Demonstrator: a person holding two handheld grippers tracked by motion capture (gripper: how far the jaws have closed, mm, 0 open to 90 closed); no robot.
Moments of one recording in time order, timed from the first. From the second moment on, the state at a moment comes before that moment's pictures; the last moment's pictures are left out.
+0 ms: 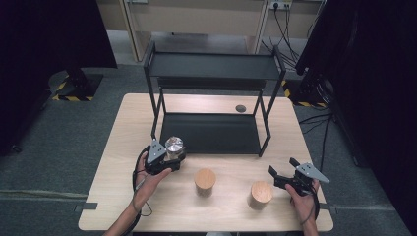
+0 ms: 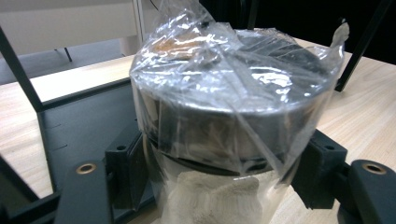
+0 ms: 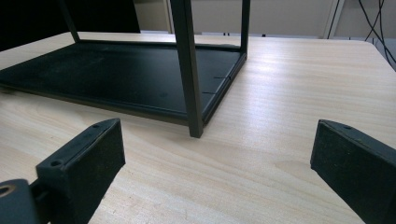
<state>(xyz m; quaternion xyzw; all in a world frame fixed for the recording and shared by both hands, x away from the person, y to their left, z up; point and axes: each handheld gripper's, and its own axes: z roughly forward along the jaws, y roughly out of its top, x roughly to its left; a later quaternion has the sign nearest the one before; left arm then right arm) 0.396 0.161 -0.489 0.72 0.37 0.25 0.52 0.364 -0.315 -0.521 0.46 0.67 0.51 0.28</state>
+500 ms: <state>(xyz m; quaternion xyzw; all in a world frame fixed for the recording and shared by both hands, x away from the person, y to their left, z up) 0.405 0.154 -0.485 0.73 0.37 0.25 0.52 0.364 -0.315 -0.521 0.46 0.67 0.51 0.28</state>
